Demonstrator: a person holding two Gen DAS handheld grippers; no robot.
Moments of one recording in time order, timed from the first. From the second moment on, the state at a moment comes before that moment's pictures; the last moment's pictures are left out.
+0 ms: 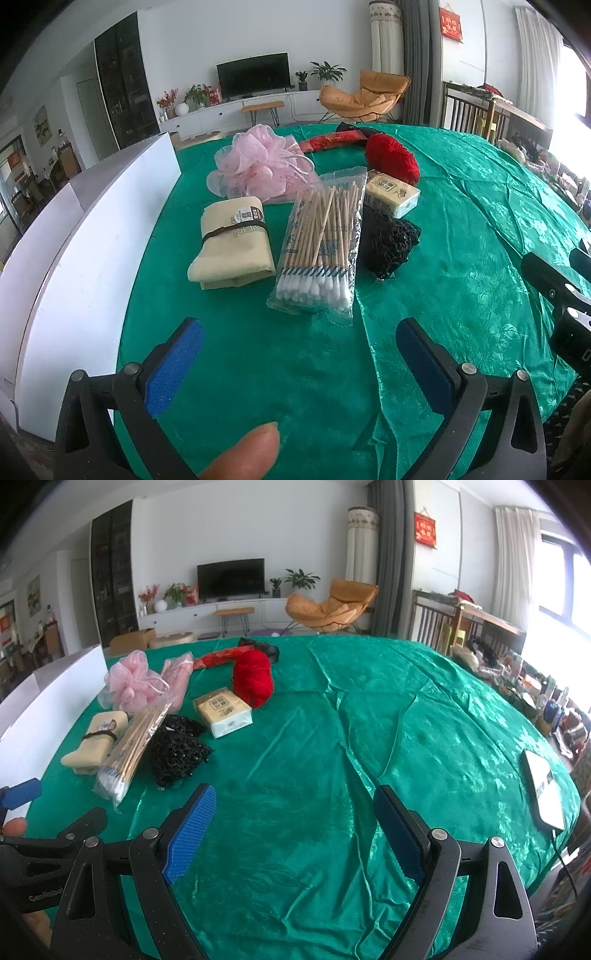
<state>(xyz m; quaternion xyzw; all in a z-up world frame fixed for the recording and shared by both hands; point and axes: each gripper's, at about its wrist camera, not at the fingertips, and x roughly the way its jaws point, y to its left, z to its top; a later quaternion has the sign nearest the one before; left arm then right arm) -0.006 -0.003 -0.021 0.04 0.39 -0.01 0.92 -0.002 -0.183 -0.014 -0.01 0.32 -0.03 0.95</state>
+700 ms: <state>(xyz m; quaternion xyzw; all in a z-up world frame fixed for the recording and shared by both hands) -0.004 0.000 -0.025 0.04 0.39 0.00 0.92 -0.002 -0.185 -0.014 0.00 0.32 -0.03 0.95</state>
